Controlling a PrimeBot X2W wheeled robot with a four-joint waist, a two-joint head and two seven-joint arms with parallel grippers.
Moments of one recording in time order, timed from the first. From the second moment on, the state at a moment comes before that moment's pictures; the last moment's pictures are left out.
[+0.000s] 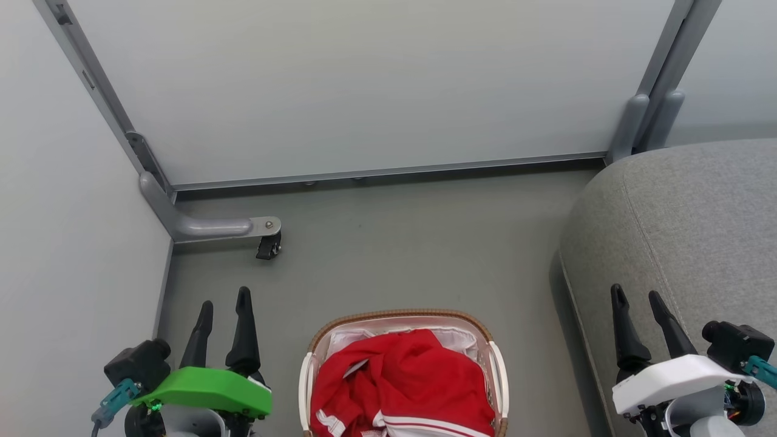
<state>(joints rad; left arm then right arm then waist) -0.06 0.04 -0.13 0.26 -0.64 -0.08 -0.16 -0.03 -0.04 -0.07 0.21 0.45 0.13 -0.16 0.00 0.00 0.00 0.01</state>
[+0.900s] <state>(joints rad) -0.06 0.05 -0.17 0.32 -0.45 -0.07 -0.22 -0.02 -0.05 -0.05 0.23 0.21 0.13 -0.22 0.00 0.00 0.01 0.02</state>
